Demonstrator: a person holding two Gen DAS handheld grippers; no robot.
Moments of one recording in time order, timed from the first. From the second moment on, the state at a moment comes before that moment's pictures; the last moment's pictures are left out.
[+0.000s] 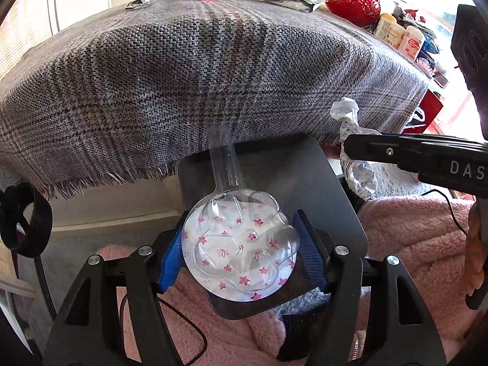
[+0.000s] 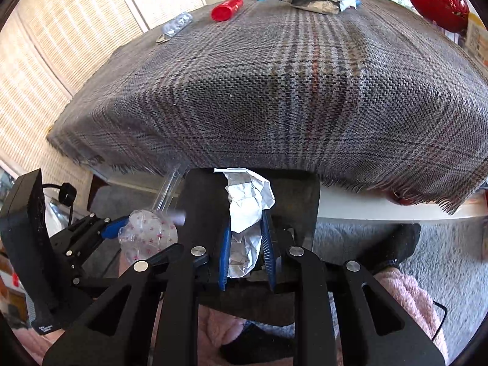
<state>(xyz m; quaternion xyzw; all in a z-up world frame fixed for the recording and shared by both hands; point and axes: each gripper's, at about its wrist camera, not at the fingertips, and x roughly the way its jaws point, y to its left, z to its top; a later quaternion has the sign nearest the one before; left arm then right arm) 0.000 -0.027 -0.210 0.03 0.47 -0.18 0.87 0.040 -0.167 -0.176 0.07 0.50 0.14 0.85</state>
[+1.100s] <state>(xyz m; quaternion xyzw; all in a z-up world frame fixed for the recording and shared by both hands) 0.048 0.018 -0.121 0.04 0.40 -0.13 0.91 0.085 -0.206 -0.109 0.12 0.45 0.10 0.88</state>
